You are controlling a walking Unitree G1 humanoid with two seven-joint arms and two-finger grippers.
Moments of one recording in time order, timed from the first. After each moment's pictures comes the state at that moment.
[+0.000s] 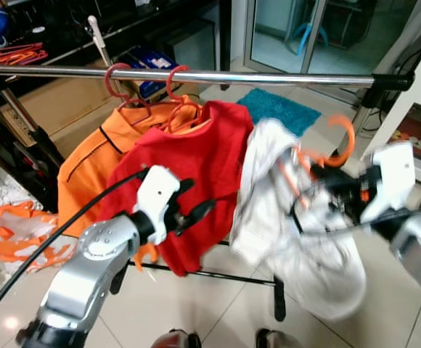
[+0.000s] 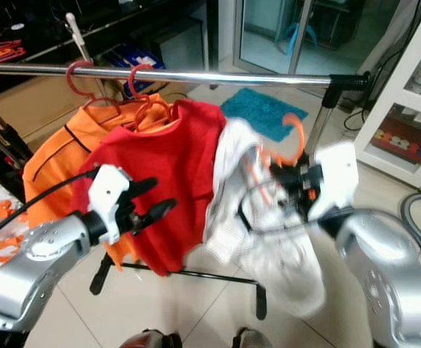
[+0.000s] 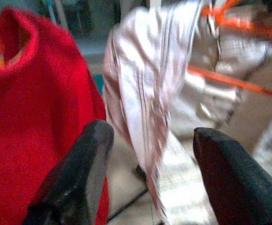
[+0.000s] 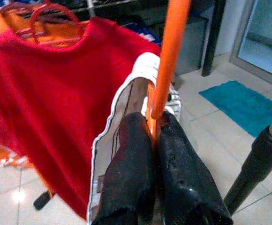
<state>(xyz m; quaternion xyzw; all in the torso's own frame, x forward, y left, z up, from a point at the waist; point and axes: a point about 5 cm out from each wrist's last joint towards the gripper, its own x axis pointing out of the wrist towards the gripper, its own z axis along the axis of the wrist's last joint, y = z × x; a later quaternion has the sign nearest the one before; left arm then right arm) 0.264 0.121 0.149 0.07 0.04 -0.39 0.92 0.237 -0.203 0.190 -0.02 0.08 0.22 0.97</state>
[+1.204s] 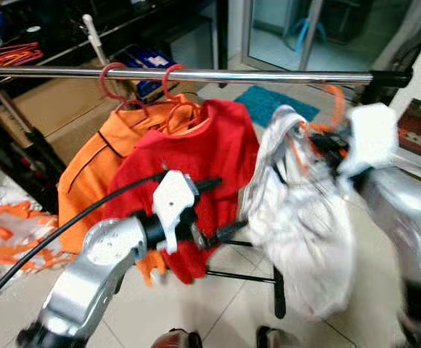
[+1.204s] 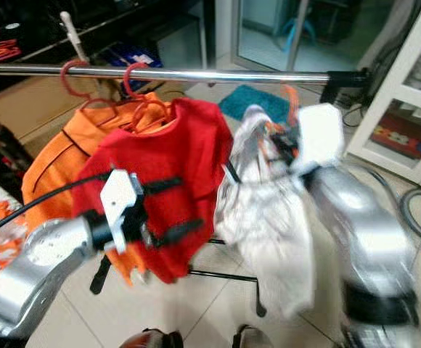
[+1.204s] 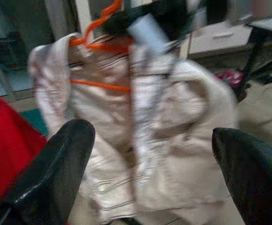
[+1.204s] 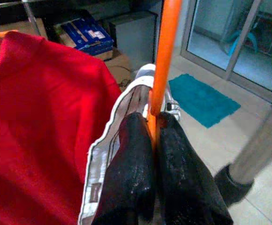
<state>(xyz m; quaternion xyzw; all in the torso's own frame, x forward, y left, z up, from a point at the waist) 0.237 0.100 0.165 0.05 -0.01 -0.52 0.85 0.305 -0.183 0.212 -0.05 0.08 0.10 0.99</state>
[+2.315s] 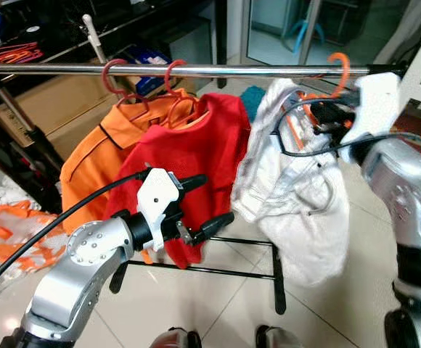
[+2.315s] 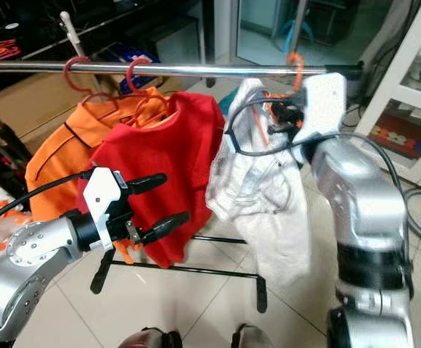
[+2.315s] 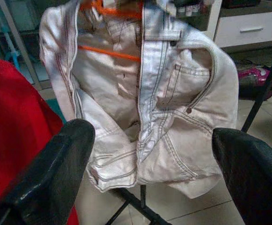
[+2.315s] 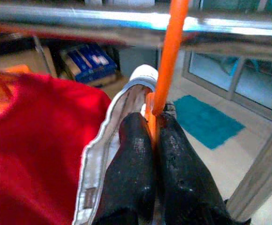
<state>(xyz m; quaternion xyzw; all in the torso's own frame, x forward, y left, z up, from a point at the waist) 0.242 0.120 0.166 0.07 0.01 -0.47 0.88 0.335 -0.188 0.233 -0.05 0.06 0.11 0.99</state>
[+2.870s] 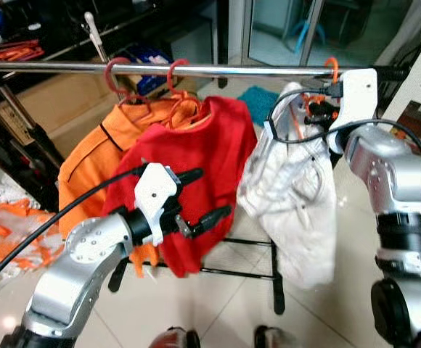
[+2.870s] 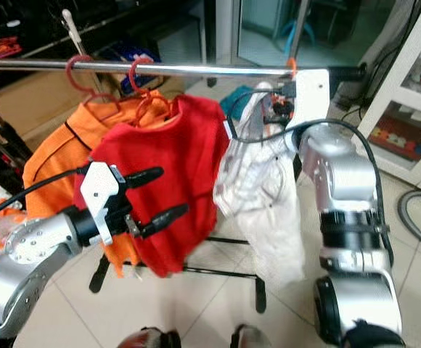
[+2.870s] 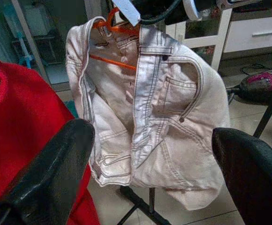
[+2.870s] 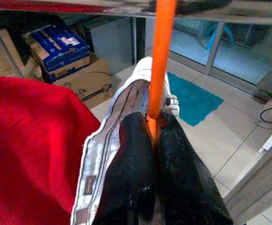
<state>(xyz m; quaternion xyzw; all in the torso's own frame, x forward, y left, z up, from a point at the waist) 0.246 0.122 0.169 0.07 0.00 -0.45 0.89 0.367 -0.189 0.226 -0.02 0.09 0.05 0.99</state>
